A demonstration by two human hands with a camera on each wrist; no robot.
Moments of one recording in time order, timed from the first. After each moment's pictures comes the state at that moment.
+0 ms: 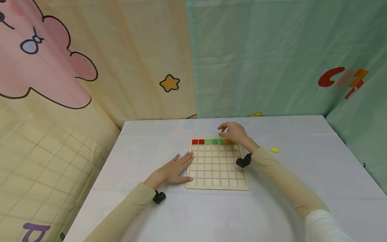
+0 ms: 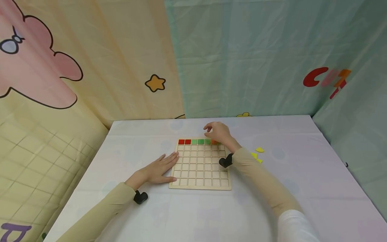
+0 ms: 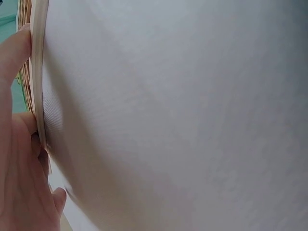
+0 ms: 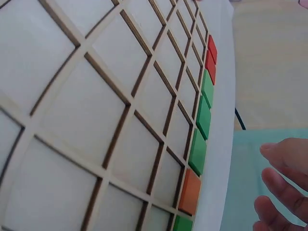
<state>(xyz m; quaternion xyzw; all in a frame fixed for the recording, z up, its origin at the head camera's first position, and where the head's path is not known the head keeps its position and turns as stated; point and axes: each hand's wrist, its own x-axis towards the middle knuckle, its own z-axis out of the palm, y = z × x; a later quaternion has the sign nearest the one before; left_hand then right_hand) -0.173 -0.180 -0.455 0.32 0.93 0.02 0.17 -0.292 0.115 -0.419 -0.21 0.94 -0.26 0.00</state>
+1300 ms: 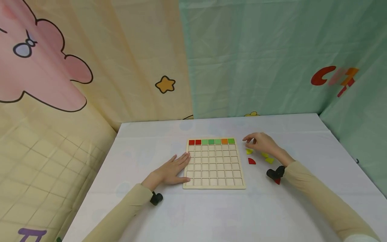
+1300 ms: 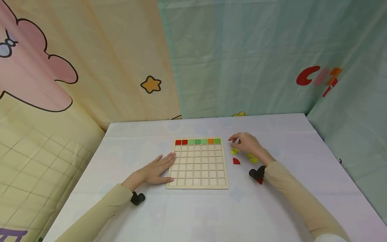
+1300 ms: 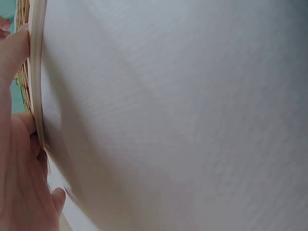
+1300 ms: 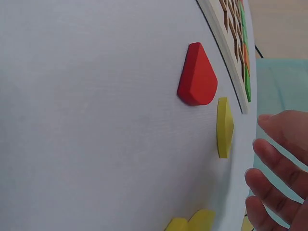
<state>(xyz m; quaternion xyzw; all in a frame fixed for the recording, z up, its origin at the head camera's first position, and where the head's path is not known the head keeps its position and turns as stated) -0.175 -0.180 -0.457 0.32 0.93 0.02 0.17 -0.257 0.231 -0.444 -0.21 0.95 -0.24 0.04</state>
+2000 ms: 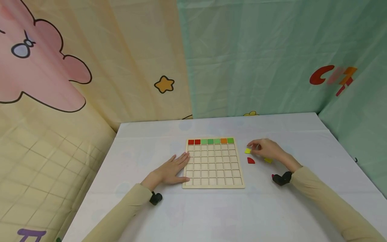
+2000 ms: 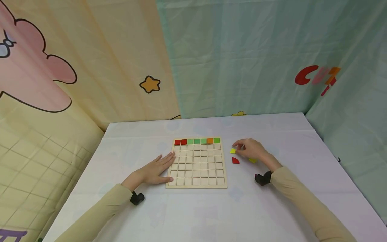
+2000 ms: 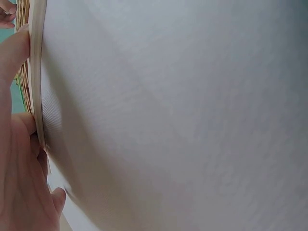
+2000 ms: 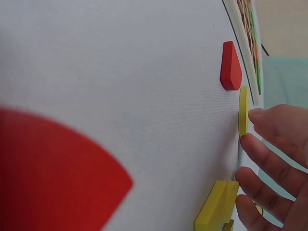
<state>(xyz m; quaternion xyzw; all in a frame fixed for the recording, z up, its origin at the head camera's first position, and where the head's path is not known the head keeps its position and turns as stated) -0.172 -0.179 -0.454 0.32 0.93 0.04 0.17 -0.234 0.251 -0.450 -0.21 0.95 -0.24 0.08</state>
